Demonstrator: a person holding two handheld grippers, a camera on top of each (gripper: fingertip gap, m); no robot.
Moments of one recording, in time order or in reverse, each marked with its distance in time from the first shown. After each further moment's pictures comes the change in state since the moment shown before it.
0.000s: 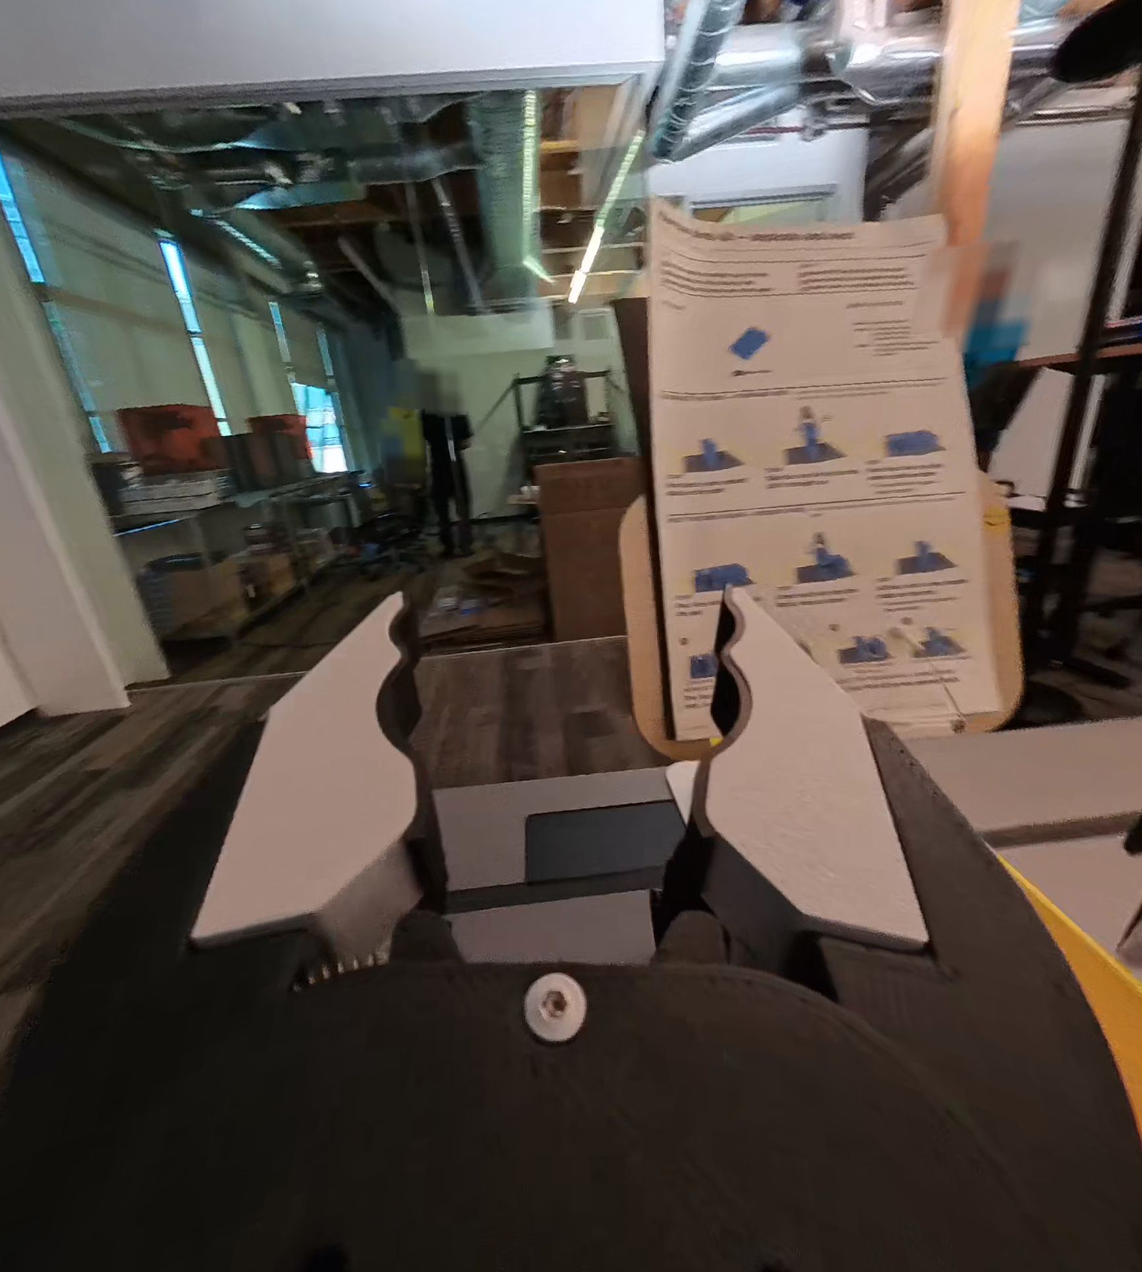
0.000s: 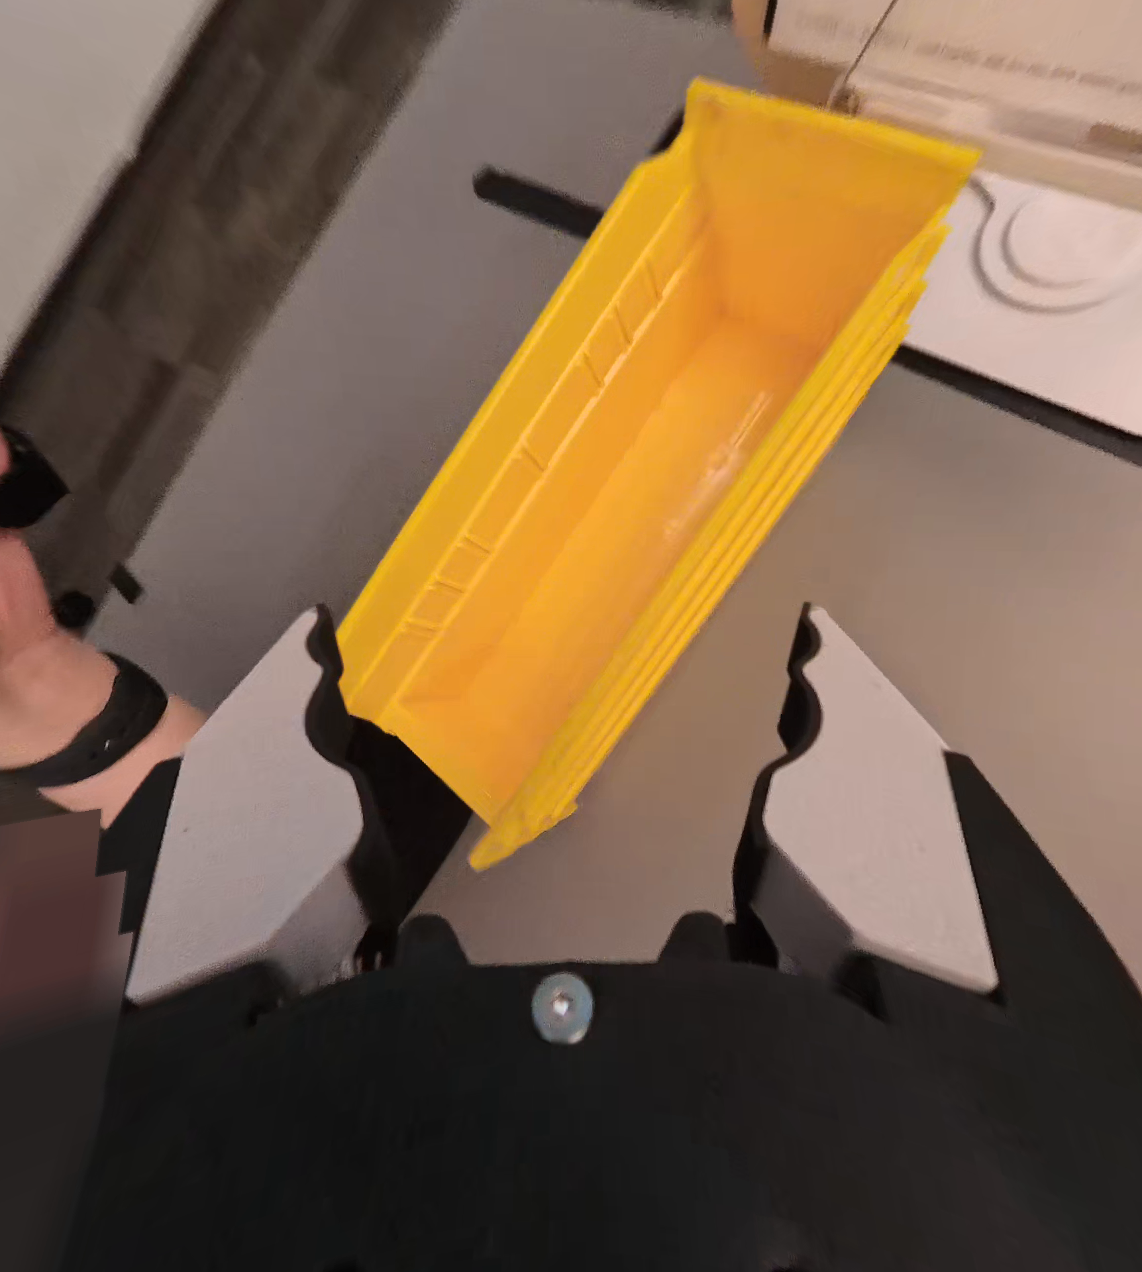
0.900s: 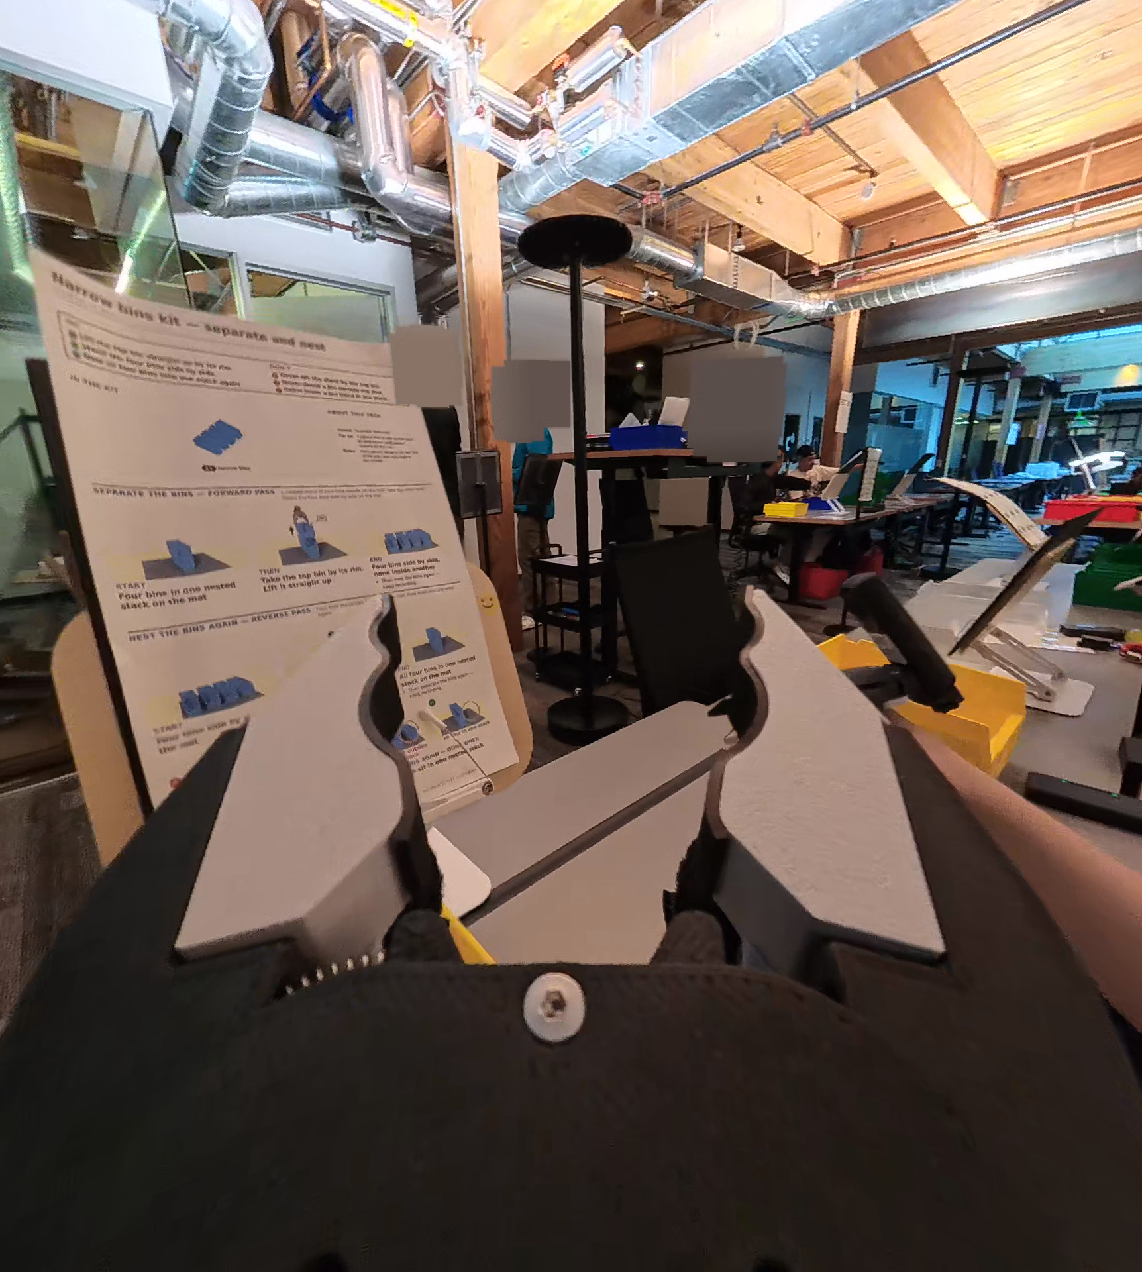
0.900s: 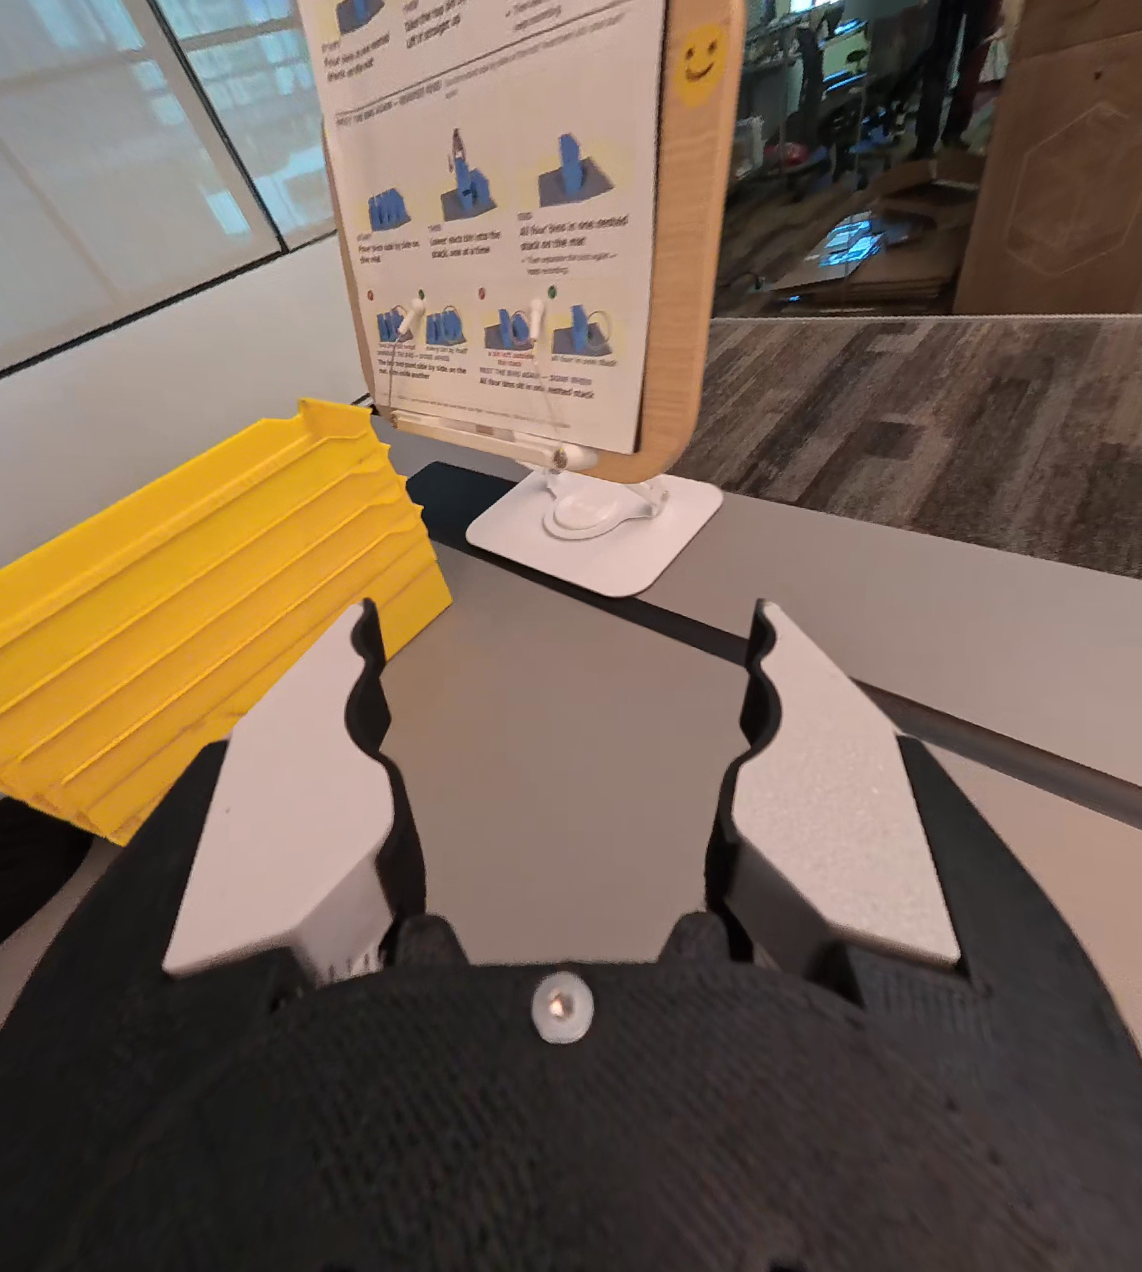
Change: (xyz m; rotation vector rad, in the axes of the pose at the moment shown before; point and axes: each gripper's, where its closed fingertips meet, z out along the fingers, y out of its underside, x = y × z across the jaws) left arm 0.195 -0.056 -0.023 0.099 0.633 -0.215; right arm 0.262 0.023 -0.130 0.615 0.007 -0.106
